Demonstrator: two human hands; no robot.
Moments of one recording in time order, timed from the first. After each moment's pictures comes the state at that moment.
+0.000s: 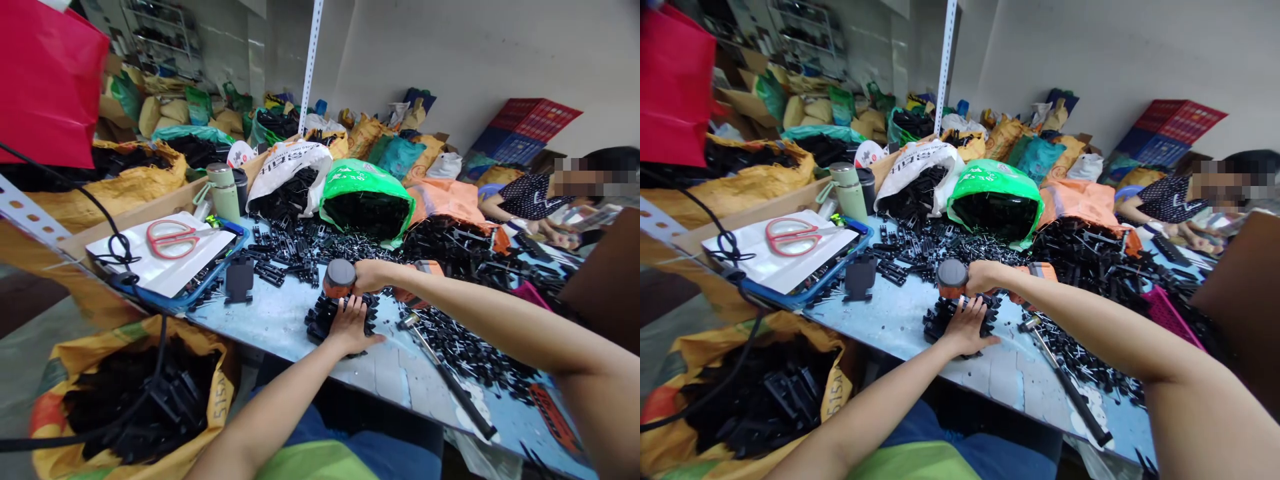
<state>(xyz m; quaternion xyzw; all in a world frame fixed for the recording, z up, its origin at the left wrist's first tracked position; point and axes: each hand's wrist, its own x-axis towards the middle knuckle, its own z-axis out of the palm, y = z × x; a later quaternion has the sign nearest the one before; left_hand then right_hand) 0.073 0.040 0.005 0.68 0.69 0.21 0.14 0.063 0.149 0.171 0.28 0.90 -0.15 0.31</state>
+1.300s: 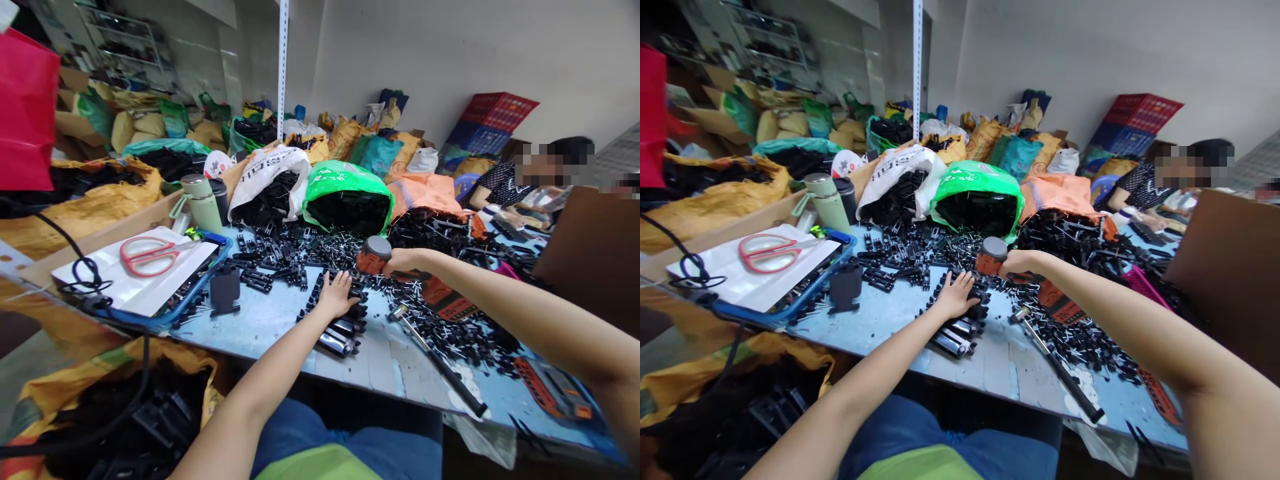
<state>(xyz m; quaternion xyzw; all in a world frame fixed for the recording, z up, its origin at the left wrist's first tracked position) 0.035 0.097 0.002 0.70 0.70 0.14 0.03 0.159 0.235 0.174 0.48 0.81 -0.28 0.20</state>
